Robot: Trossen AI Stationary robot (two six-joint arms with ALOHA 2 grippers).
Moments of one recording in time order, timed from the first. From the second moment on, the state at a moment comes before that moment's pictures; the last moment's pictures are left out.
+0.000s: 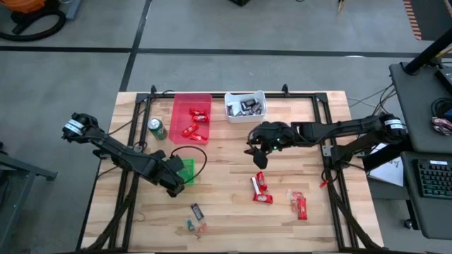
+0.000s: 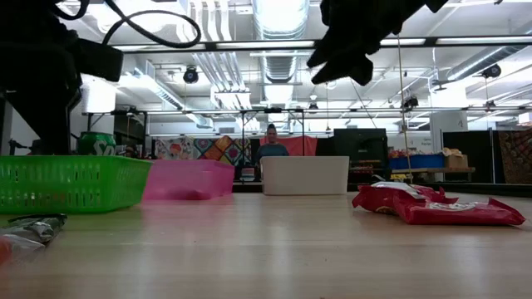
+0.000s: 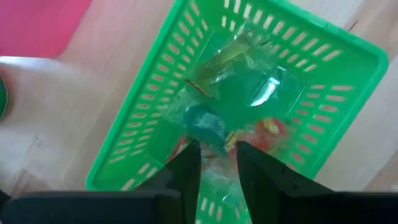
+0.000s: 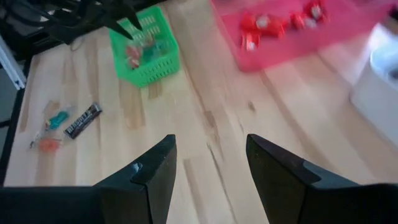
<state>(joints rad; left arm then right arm) -0.47 1.35 0.82 -0.97 -0.28 -1.04 -0.01 1.35 0.98 -0.26 0.03 0.34</state>
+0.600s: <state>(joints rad) -0.49 1.35 0.95 -0.83 -0.39 -0.82 -0.01 1.51 0.94 -0.60 0.03 0.64</state>
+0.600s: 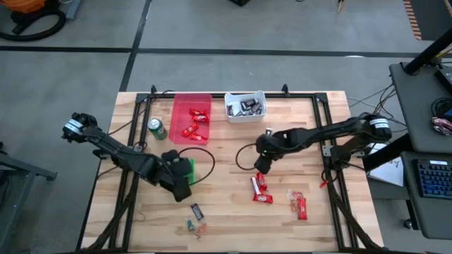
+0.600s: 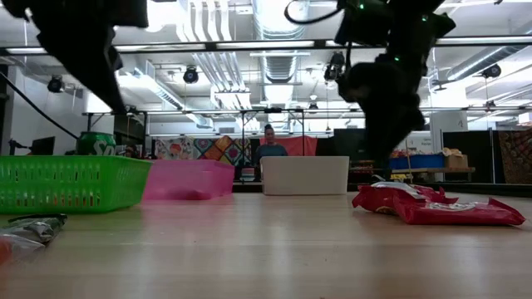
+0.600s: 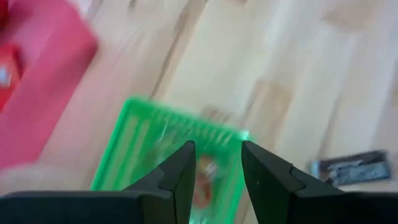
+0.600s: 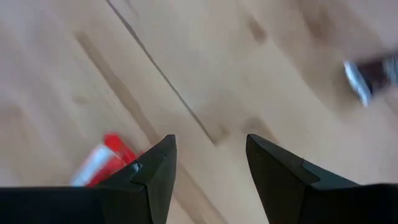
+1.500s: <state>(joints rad) -0.49 1.35 0.94 -0.57 -0.65 -0.49 0.45 1.51 0.94 -0.94 -0.27 1.21</state>
